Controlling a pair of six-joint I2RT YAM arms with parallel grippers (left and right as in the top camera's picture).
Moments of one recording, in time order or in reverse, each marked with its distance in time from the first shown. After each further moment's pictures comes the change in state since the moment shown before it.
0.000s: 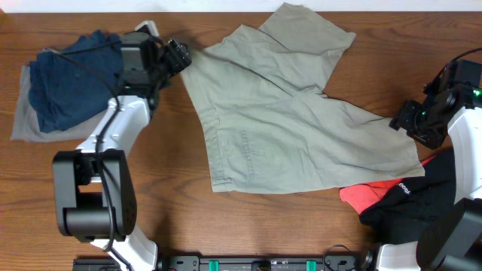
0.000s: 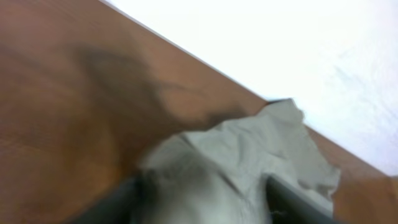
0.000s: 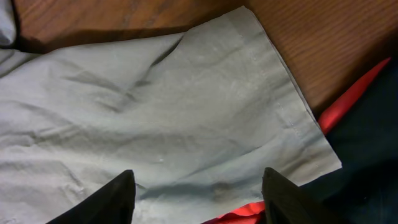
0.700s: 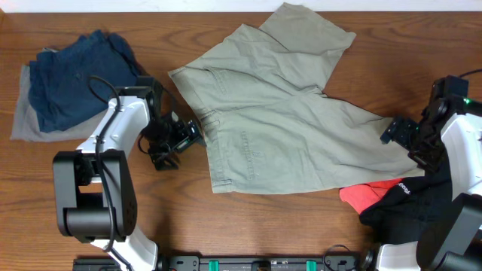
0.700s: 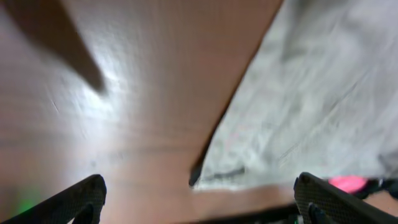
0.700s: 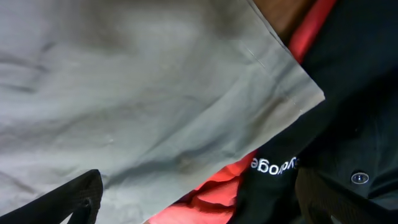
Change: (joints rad) left arm -0.013 -0.001 -0.011 -1.152 0.183 0.183; right arm -0.003 0.000 -0.113 -0.056 0.106 0.159
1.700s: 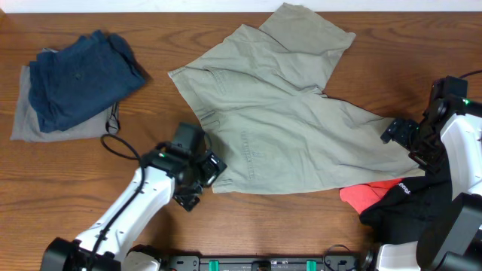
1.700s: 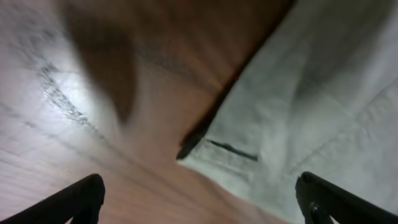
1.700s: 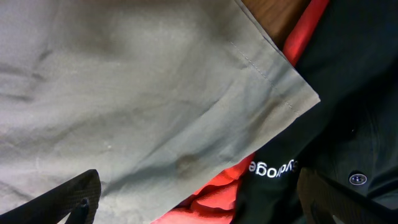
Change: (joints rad) left arm -0.363 -0.480 -0.499 0.405 -0.215 -0.797; right arm 0.000 0.000 -0.003 0.013 0.014 0.019
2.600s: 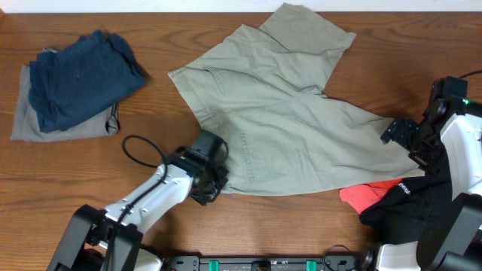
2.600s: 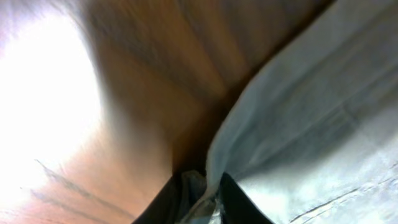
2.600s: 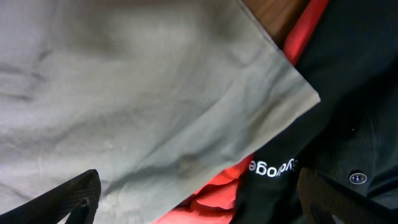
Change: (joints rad) left arm -0.064 0.140 -0.035 0.174 -0.029 -0.156; right arm 0.000 0.000 0.000 -0.002 -0.002 -0.002
